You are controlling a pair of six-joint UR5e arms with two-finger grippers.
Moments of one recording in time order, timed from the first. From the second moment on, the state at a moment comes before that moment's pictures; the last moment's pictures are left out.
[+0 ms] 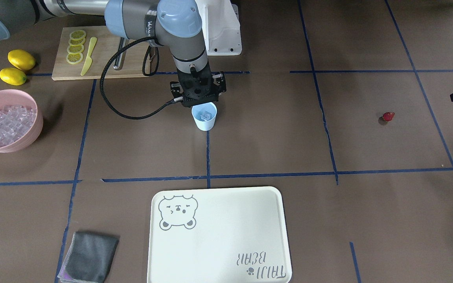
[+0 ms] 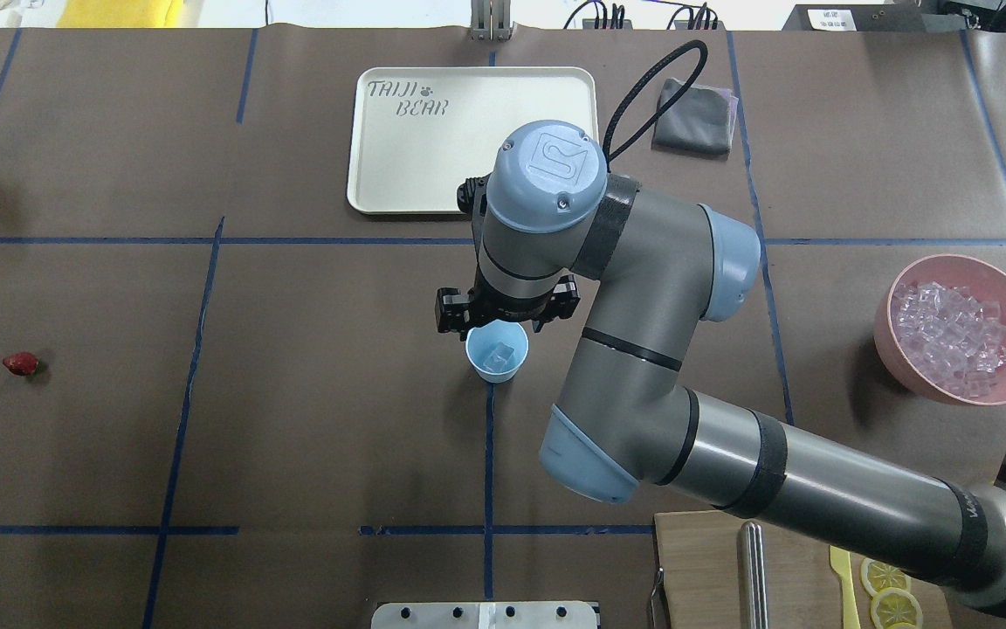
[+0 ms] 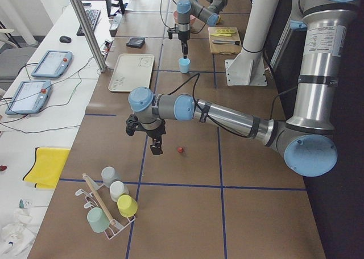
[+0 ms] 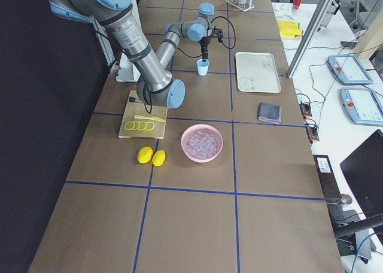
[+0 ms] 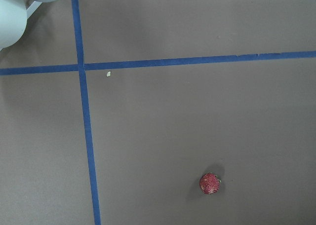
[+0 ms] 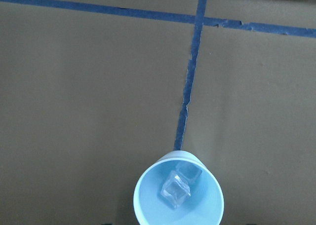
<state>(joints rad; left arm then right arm) -1.41 -1.63 -1.79 -1.32 -2.43 -0.05 0.54 -0.77 1.68 -1.68 1.98 1.07</state>
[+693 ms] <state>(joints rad) -1.33 -1.56 -1.82 -1.48 -2.40 -0.25 0.72 -0.87 1.89 -1.90 2.03 0.85</state>
